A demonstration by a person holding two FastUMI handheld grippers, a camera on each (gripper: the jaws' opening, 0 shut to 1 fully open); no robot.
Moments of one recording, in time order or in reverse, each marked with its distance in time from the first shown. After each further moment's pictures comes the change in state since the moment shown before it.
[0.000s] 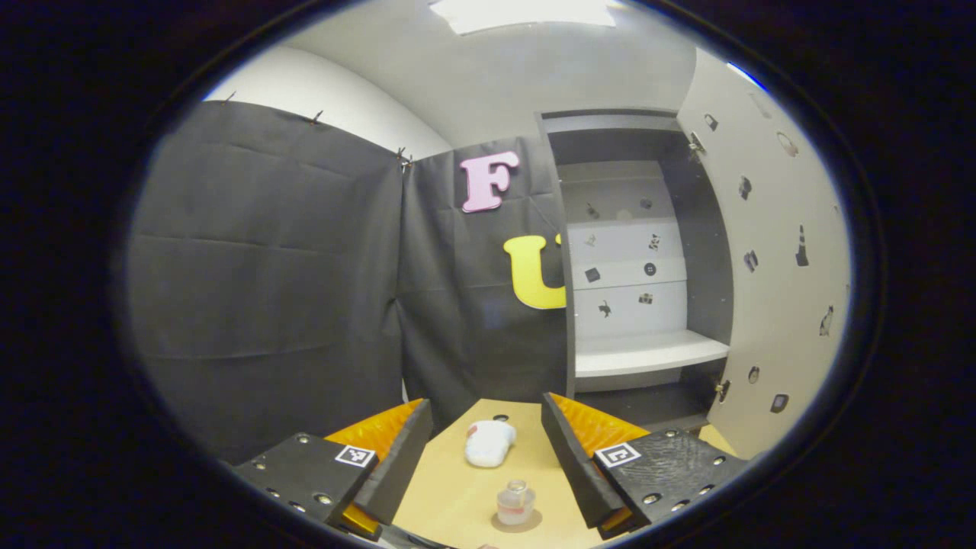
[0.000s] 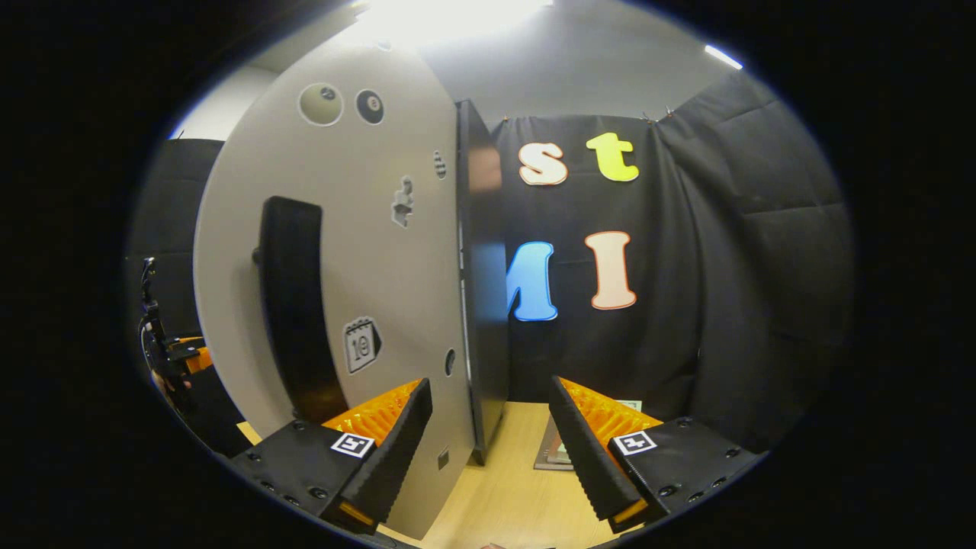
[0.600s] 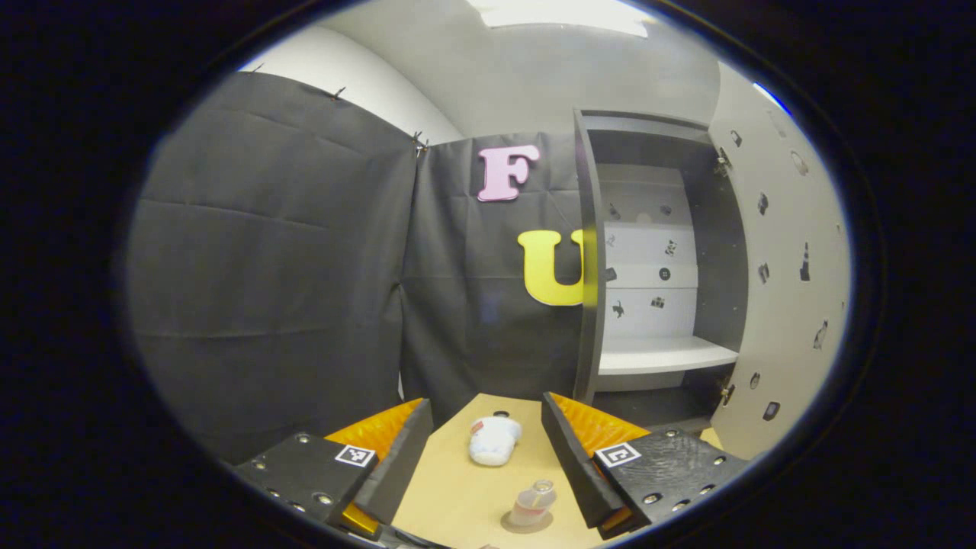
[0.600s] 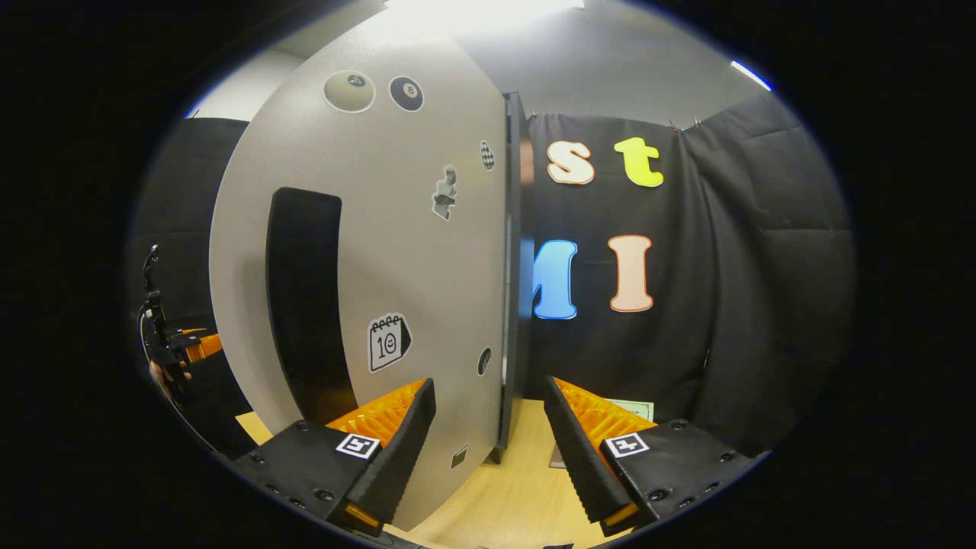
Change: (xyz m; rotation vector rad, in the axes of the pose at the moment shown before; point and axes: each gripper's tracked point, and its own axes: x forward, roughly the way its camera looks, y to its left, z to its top) left arm 0.019 0.051 -0.019 -0.083 0.022 -0.033; right arm 0.010 0.069 0.004 -0.040 0.032 0.032
